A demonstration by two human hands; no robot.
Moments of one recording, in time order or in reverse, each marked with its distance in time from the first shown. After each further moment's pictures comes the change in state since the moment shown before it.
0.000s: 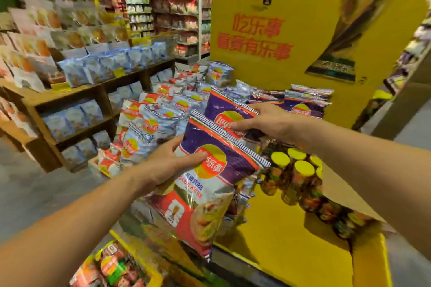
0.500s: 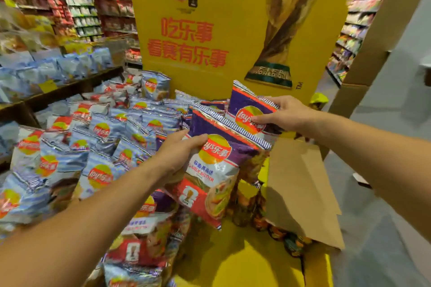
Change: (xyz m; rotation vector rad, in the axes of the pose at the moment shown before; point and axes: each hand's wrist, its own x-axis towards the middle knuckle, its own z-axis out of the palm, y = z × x) left_hand 0.169 0.052 0.193 -0.036 -0.013 -0.056; right_hand 0.008 0.125 -0.215 -0.089 0.325 0.144
